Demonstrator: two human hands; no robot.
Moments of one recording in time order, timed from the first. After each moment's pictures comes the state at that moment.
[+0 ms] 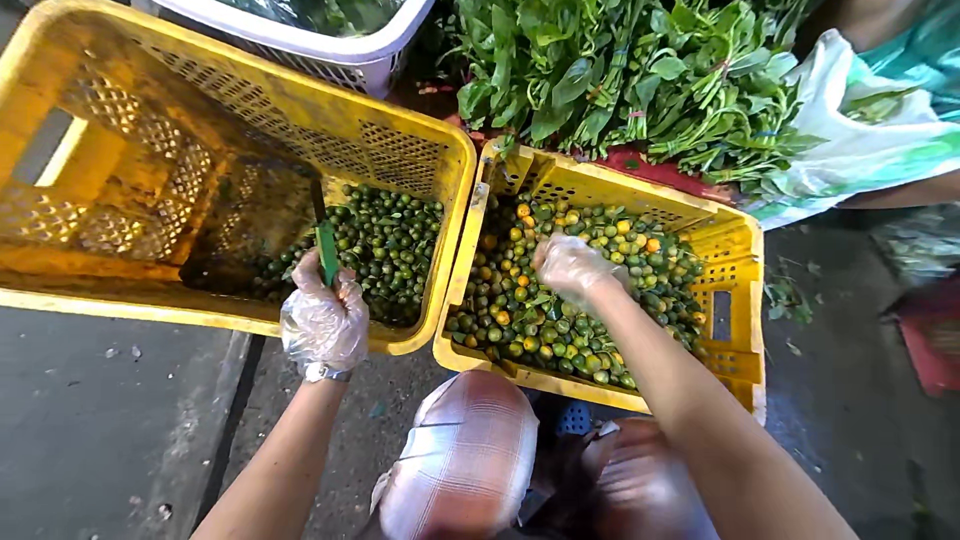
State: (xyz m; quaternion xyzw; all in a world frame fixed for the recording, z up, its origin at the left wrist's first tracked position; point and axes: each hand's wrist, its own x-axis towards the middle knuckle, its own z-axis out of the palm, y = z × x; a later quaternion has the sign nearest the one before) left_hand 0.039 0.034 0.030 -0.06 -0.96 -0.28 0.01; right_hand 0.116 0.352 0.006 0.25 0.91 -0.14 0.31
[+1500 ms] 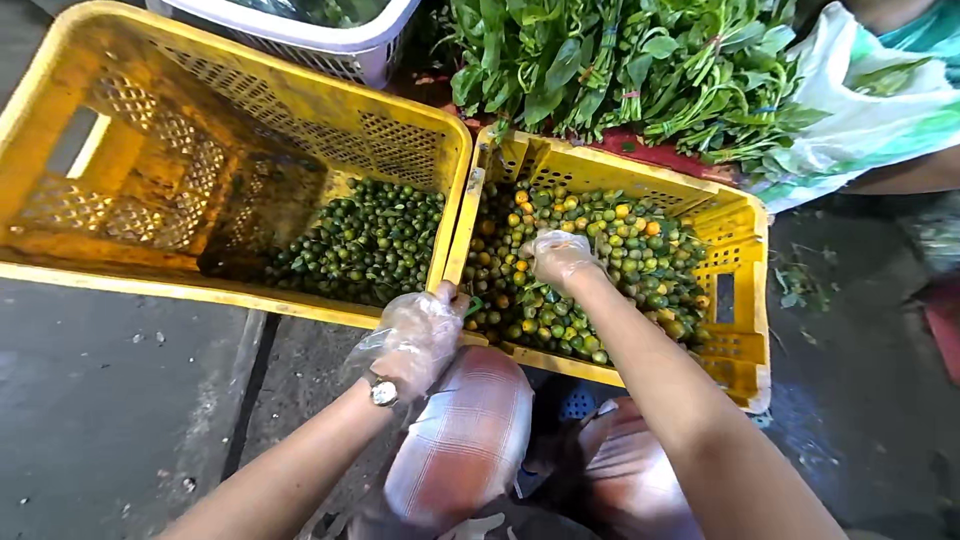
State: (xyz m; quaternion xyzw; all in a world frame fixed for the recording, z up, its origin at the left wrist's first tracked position) left_hand 0.090 0.099 0.101 -0.38 -0.85 0.09 -0.36; right_hand 0.123 0.333 0.007 0.20 0.92 -0.10 0.33
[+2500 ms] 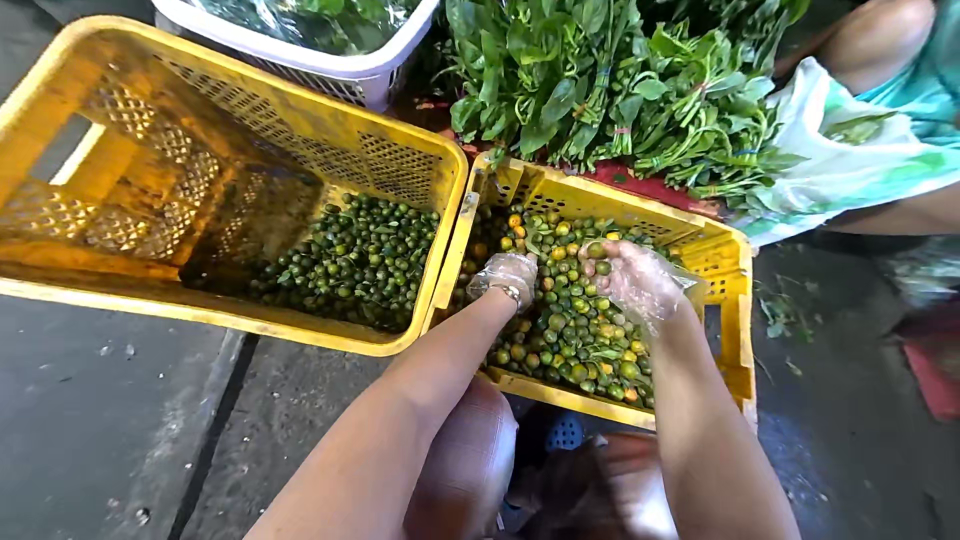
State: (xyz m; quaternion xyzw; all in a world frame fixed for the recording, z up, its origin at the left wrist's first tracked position) left_hand 0.073 0.261 -0.004 -0.37 -0.85 -0.04 -0.37; right_hand 0.188 0.406 0.054 0.42 0.57 -0.70 0.04
